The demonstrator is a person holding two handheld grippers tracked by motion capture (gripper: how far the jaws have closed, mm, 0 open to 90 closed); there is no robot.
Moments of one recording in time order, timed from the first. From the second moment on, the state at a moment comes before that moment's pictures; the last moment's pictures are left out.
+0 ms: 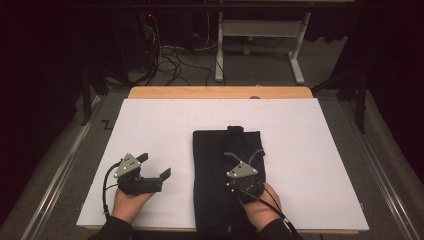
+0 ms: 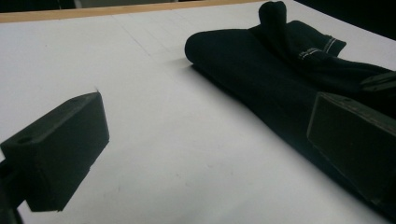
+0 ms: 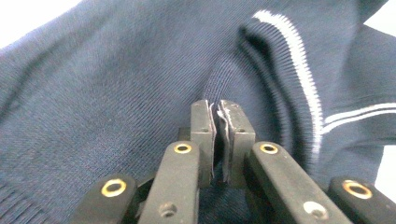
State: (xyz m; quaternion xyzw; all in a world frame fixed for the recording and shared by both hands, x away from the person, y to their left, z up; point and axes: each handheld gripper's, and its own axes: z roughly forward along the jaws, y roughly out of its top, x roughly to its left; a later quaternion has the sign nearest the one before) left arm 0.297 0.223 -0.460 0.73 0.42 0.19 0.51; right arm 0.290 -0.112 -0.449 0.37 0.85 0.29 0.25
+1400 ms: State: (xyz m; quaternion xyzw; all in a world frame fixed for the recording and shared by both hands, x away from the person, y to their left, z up) left arm 0.293 0.220 -0.466 0.74 0.40 0.19 0.50; right arm 0.280 -0.252 -0.465 0.43 0.75 0.45 0.25
